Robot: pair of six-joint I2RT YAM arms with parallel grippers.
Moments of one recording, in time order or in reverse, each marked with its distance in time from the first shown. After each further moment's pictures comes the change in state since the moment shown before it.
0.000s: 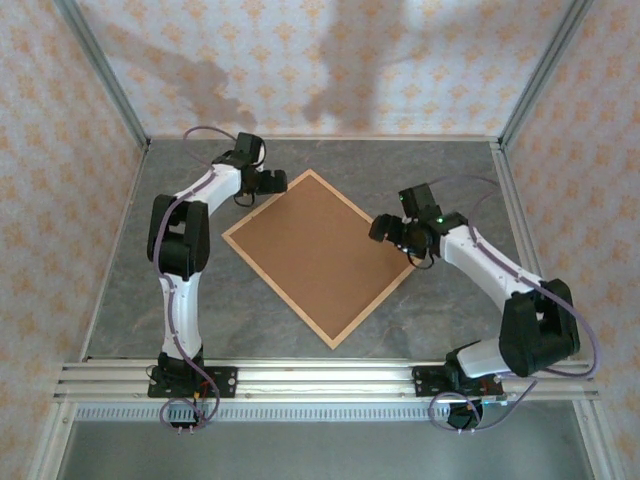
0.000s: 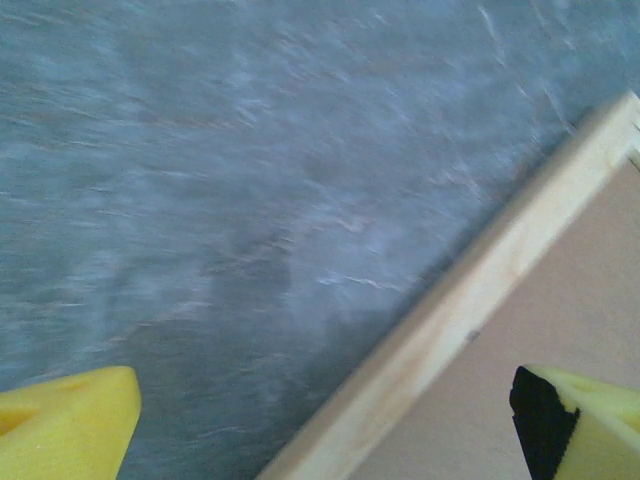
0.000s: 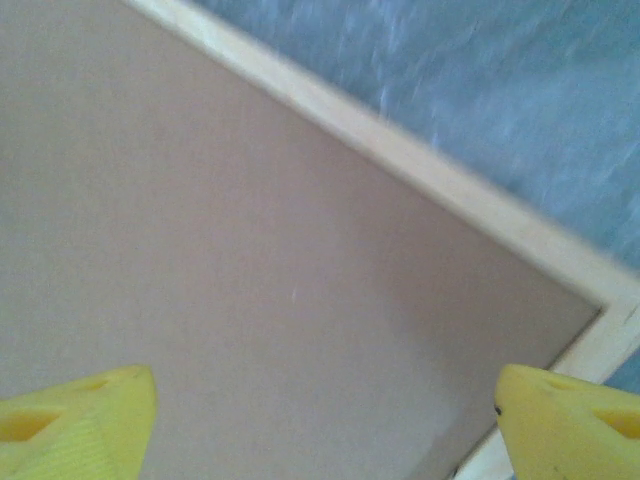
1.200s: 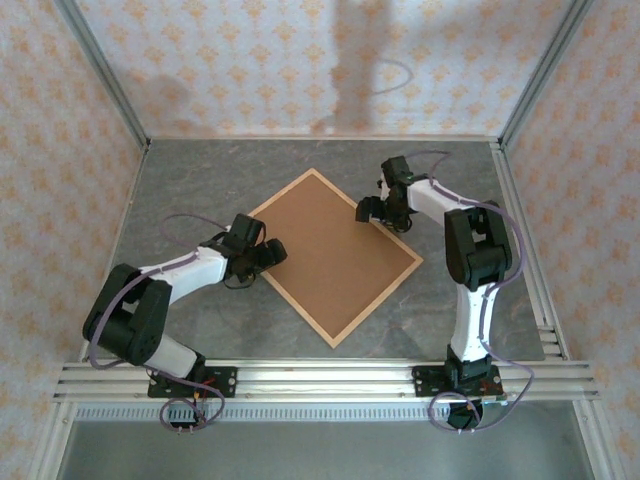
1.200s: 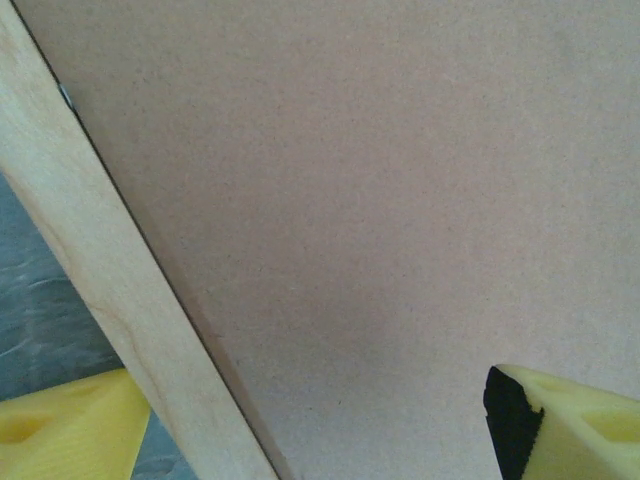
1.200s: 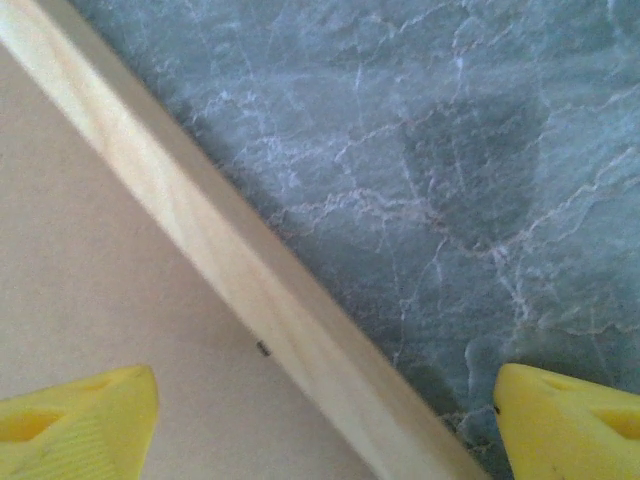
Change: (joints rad) left arm -0.211 -0.654 -0.977 0.290 0.064 -0.554; right arm -0.064 0.594 0.434 -0.036 -0.160 -0.285
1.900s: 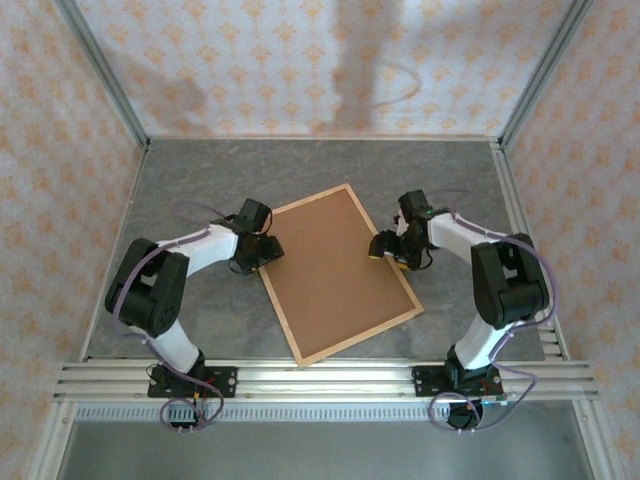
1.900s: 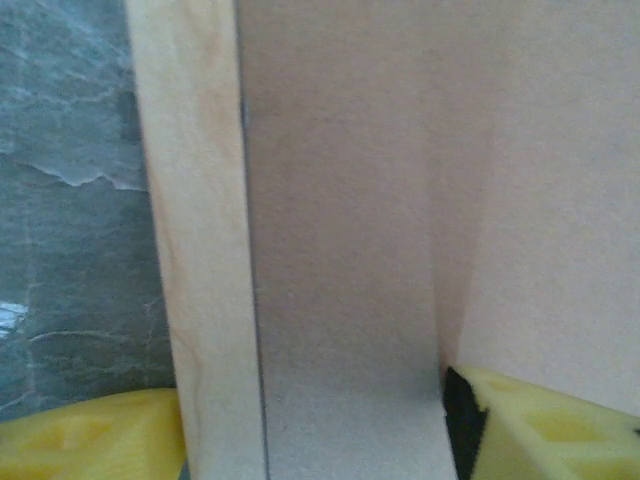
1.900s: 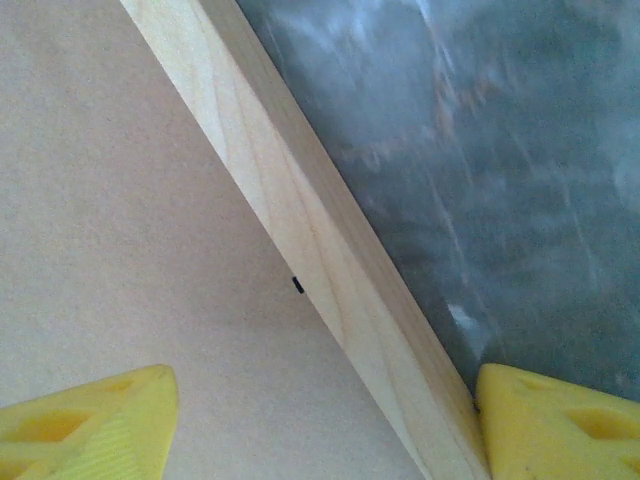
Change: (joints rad) left arm 0.034 0.204 0.235 -0.245 0.010 0.021; right arm -0.011 -0.352 -0.467 0.025 -0.111 0.146
